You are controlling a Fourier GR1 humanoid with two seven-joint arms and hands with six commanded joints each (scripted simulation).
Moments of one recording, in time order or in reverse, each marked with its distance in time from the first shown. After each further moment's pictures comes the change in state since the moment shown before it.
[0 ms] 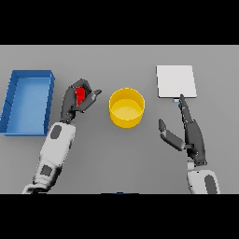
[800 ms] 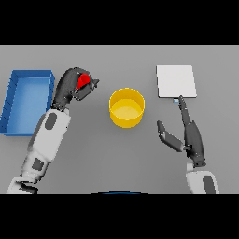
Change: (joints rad) left arm -0.060 0.131 -0.160 -0.179 -0.226 -0.055 0.190; right arm 0.008 -0.011 0.016 0.013 0.066 -0.030 -0.031
